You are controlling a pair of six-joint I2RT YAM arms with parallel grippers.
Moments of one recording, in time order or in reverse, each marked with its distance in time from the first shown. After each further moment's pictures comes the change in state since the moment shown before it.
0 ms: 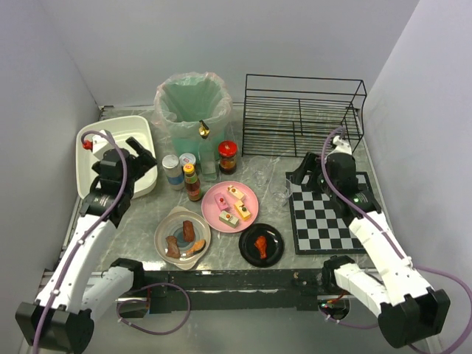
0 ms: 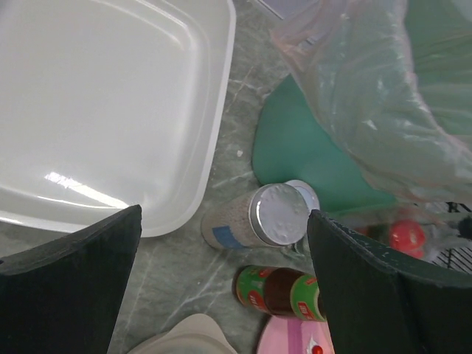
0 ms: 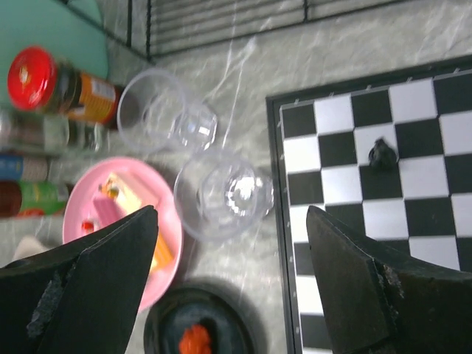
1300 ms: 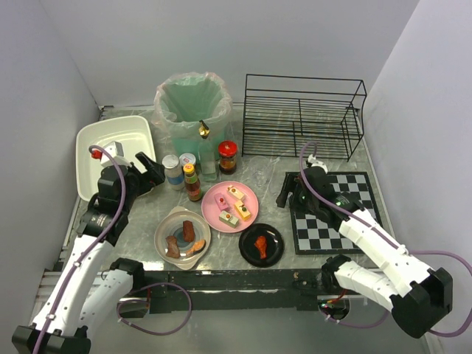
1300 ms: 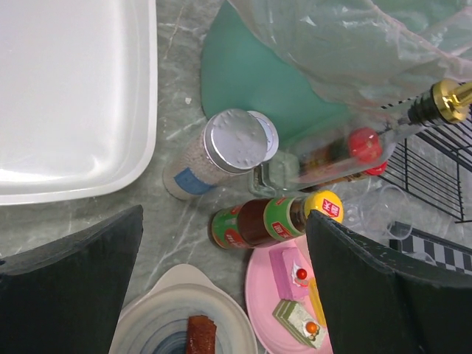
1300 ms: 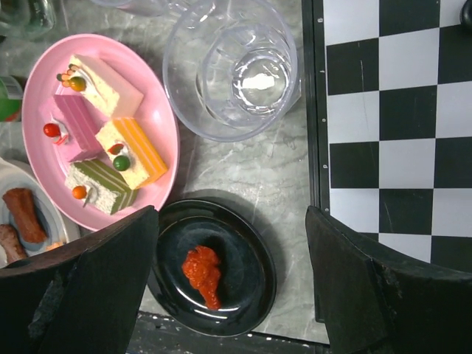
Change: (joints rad) left arm -0.037 -0.173 -0.115 -0.003 0.214 0.046; right arm 0.266 0.038 -0.053 -0.185 0.061 0.182
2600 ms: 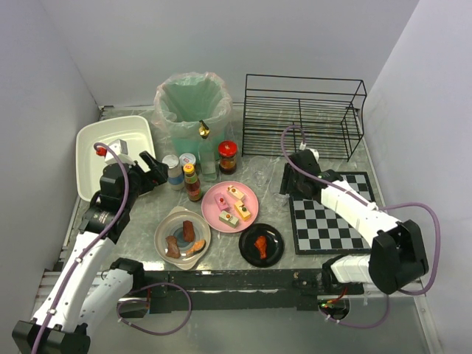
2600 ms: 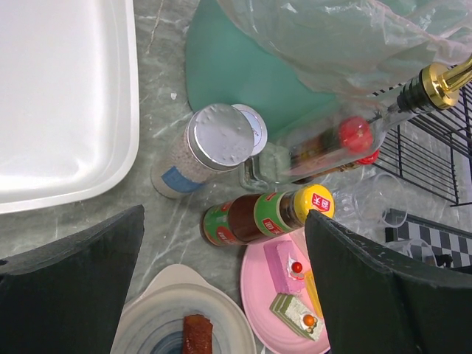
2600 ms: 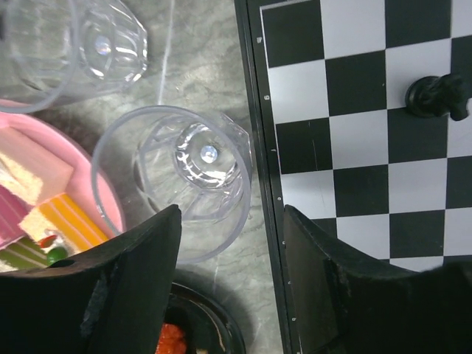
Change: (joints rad) left arm -0.006 0.021 -0.005 0.035 0.053 0.019; right arm -0.105 0.343 0.111 0.099 0.066 -0.124
